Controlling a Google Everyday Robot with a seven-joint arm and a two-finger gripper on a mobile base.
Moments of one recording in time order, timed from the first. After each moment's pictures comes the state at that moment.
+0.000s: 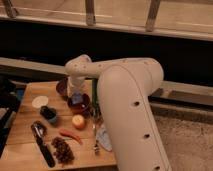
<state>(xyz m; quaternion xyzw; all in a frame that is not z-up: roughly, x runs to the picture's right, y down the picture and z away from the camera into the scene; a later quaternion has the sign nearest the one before) -0.177 0.027 0.880 -0.31 0.06 0.58 0.75</state>
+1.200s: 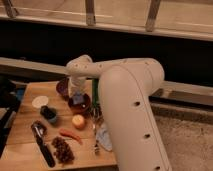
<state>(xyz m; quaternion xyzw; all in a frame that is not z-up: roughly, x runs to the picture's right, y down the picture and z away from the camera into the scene) -0.173 0.025 0.884 -0.31 0.06 0.59 0.75</state>
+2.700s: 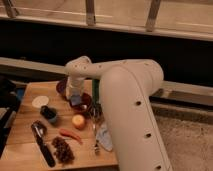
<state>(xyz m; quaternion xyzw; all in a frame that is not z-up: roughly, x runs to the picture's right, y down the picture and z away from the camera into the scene) -0.181 0.035 0.879 -0.33 0.06 0.57 0.75</state>
